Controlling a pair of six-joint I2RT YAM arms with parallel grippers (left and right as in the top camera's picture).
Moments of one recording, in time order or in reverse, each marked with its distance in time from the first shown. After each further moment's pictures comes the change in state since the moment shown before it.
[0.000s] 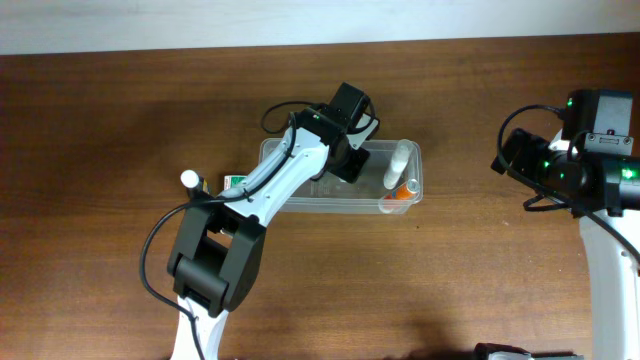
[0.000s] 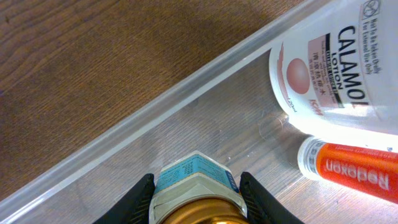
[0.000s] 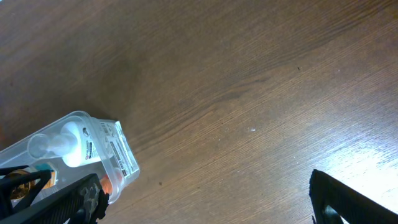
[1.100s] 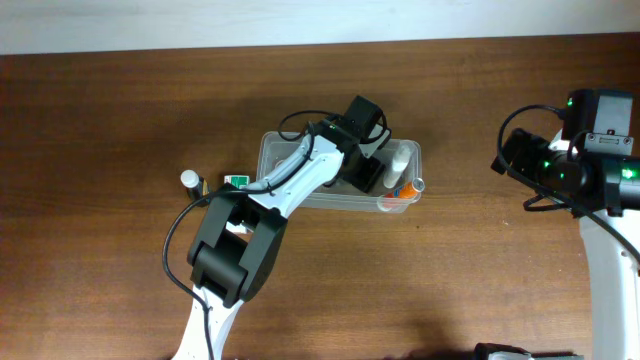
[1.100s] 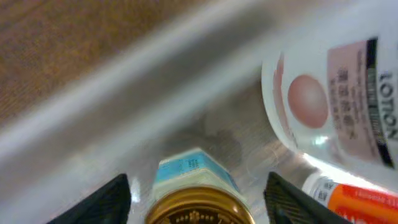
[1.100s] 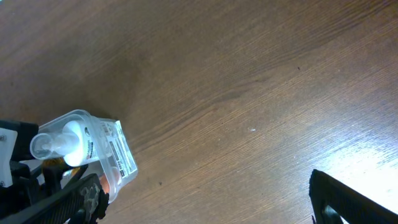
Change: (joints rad) left arm -0.040 0.099 0.007 0.087 0.010 -0.012; right arm 0.000 0.000 0.000 0.000 0.000 0.000
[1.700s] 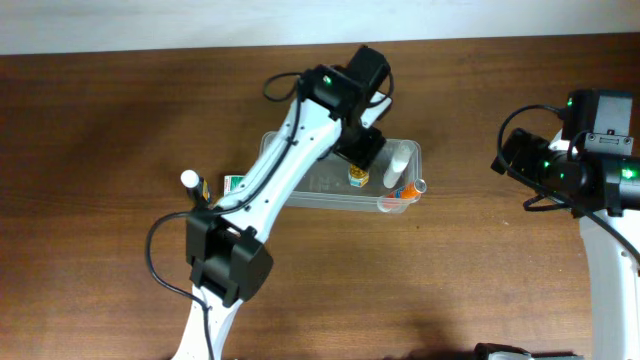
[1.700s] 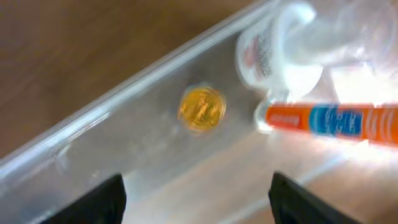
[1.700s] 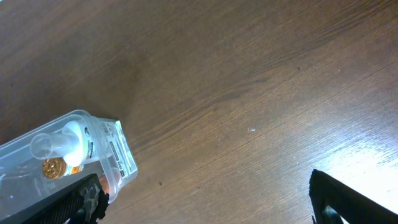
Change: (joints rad) left arm 0.009 0.002 0.558 -0.658 -0.077 0.001; right arm 0.000 0.000 0.000 0.000 0.000 0.000
